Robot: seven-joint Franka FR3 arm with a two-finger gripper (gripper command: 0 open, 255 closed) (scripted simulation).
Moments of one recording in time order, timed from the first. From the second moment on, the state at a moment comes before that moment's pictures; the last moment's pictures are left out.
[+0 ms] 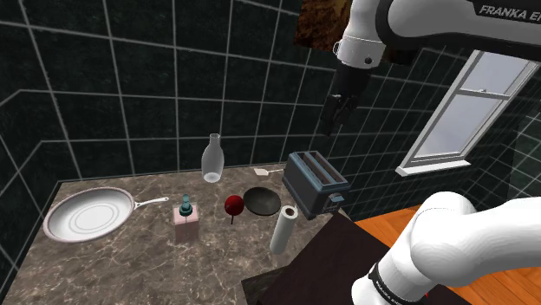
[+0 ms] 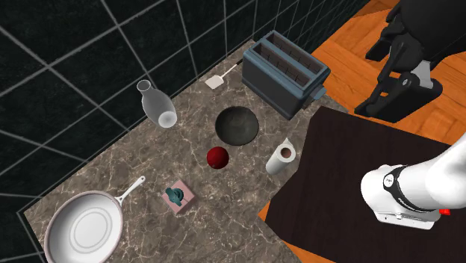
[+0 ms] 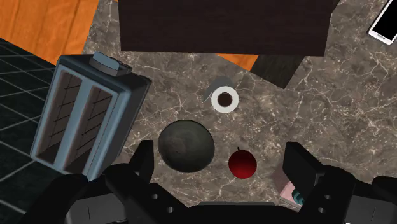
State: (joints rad) arm -0.01 -0.75 0.07 -2.33 -0.06 1.56 0.03
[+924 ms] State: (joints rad) arm 0.02 -0.47 0.16 -2.45 -0.14 1.97 0.04
